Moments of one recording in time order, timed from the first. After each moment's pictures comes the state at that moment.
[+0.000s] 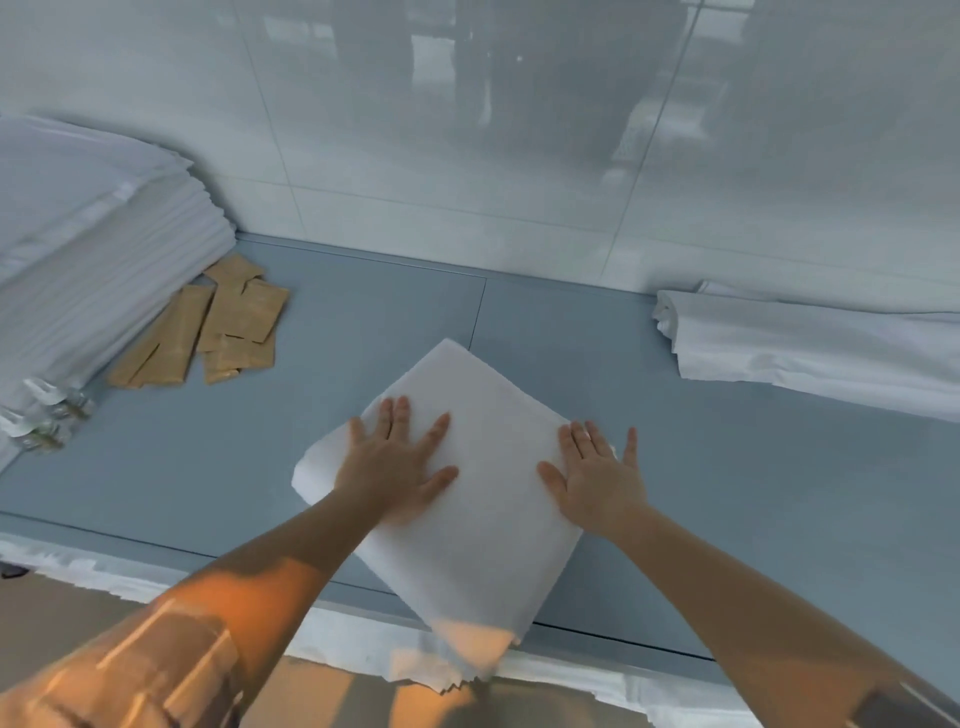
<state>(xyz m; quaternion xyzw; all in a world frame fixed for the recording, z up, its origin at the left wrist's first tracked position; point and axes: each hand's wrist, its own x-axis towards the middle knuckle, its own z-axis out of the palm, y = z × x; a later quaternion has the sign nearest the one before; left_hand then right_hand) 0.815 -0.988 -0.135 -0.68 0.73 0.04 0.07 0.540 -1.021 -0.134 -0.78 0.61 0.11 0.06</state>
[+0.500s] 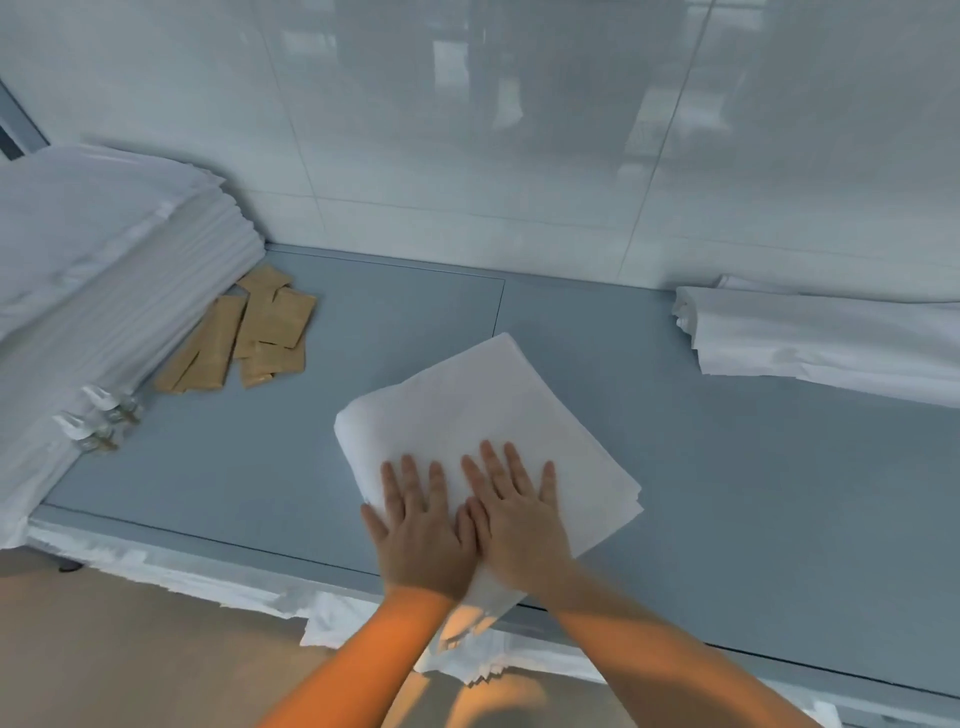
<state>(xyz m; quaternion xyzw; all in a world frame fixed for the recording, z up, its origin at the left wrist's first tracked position) 0.756 -0.897 -0.137 -0.82 0.56 0.11 -0.08 0.639 -0.943 -0.136 -0.85 0.52 -0.03 0.10</state>
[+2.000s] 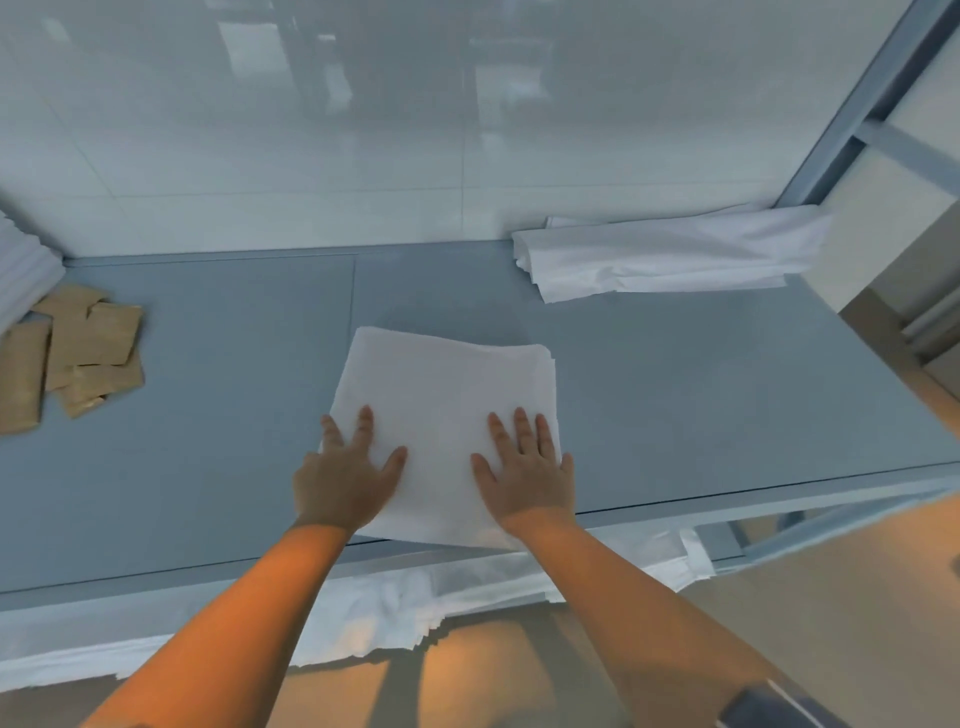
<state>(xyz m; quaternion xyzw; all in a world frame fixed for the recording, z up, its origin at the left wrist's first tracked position) 0.738 -0.926 -0.130 -0.75 0.66 0.09 0.01 0.522 -0.894 -0.137 -0.65 0.74 -0.04 0.16</state>
